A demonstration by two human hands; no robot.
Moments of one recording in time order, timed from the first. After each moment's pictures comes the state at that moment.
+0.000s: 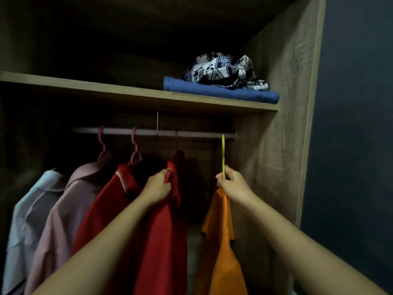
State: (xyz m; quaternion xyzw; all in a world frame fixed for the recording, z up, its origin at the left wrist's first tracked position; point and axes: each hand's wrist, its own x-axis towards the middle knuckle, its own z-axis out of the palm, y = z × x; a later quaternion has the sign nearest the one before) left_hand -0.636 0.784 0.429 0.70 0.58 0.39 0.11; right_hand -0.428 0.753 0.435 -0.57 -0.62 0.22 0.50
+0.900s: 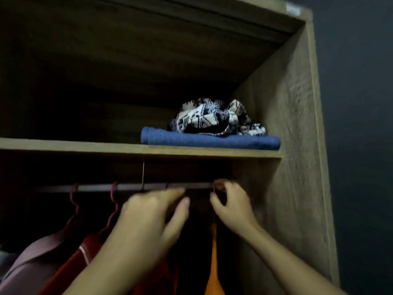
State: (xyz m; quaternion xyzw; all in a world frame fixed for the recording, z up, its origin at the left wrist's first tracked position) left_hand -0.601 0.697 0.521 0.74 0.34 0.52 -0.25; right_hand -0.400 0.823 0.508 -0.47 -0.69 -0.13 0.54
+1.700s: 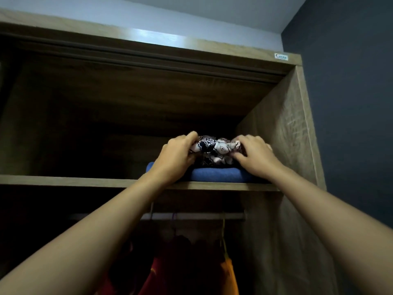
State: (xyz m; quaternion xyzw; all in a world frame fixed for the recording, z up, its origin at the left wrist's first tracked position) left_hand -0.567 0.762 0.671 0.73 0.37 0.49 -0.30; right_hand -0.356 0.783 0.684 -0.47 -0.69 -0.33 0.44
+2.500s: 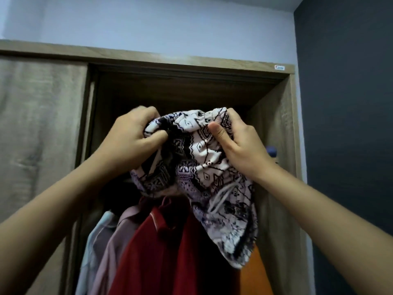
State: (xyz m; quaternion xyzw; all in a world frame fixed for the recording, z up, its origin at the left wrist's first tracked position) left_hand -0.678 0.507 0.622 0.71 0.37 0.53 -0.28; right_hand -0.459 0.547 0.618 -0.21 -0.78 -0.14 0.57
